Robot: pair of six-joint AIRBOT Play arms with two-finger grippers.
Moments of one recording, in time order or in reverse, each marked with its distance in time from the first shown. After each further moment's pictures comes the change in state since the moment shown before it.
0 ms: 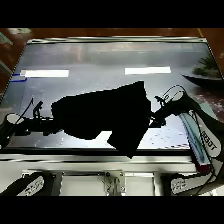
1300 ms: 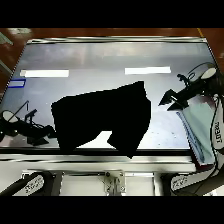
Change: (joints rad) left arm 0.125 -0.050 0.039 0.394 -0.242 -0.114; right arm -0.225 -0.050 0.422 -0.048 0.307 -0.010
